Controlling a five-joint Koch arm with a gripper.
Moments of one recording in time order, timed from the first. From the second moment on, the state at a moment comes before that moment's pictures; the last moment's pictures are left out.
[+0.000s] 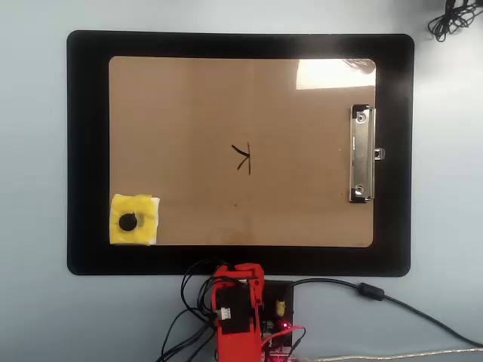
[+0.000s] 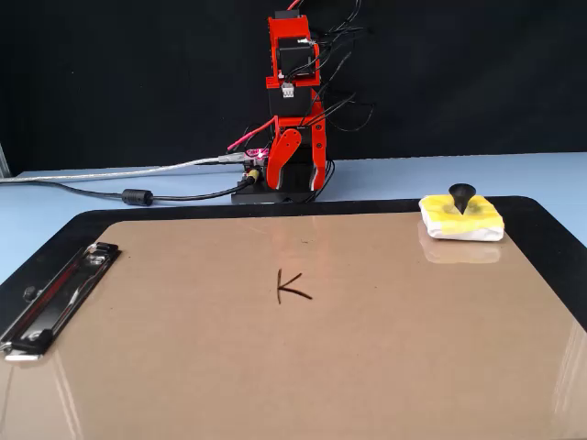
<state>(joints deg) -8.0 132.0 139.0 91.9 -92.8</state>
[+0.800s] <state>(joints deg) -36.5 126.8 115.9 63.8 -96.5</state>
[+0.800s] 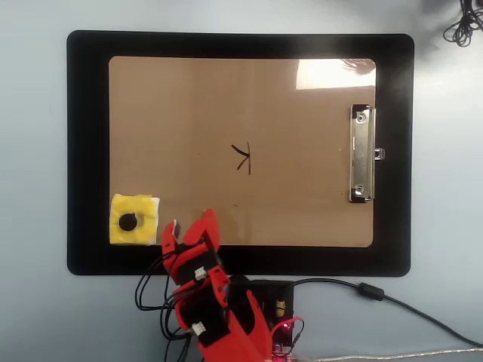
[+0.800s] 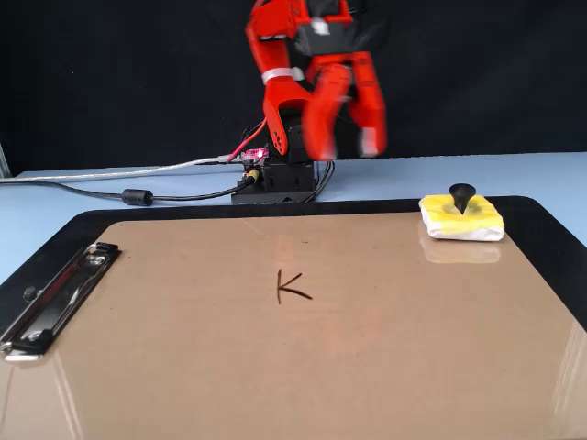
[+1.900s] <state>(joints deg) -62.9 97.3 140.8 -12.0 -96.2</state>
